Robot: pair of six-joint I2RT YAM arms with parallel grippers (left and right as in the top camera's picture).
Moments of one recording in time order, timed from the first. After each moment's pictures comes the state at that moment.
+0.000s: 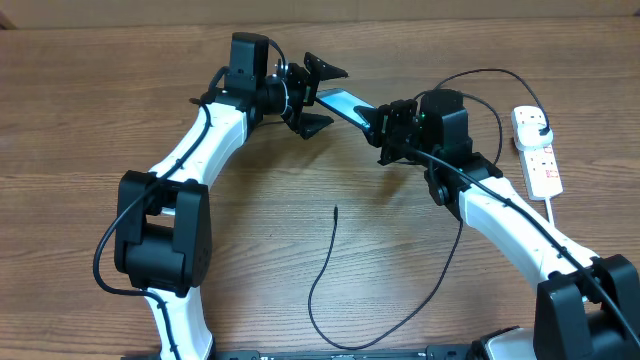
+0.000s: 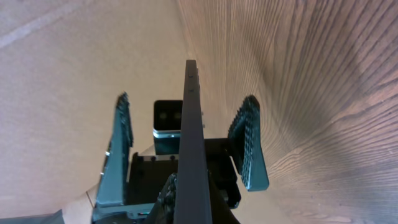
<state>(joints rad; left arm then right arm) -0.24 2.05 1.52 -0.21 0.88 -1.39 0.33 1.58 0.96 0.17 -0.42 1.88</state>
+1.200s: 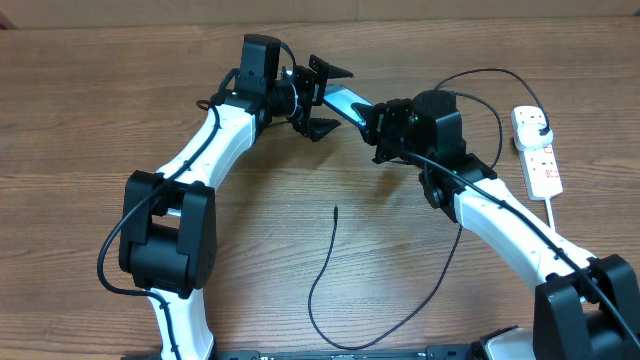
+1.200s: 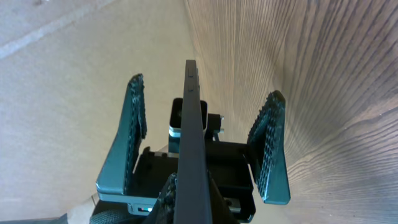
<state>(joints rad) -0.28 2.05 1.52 -0.21 0.81 -1.54 0.36 1.58 0.96 0.19 -0.35 1.91</state>
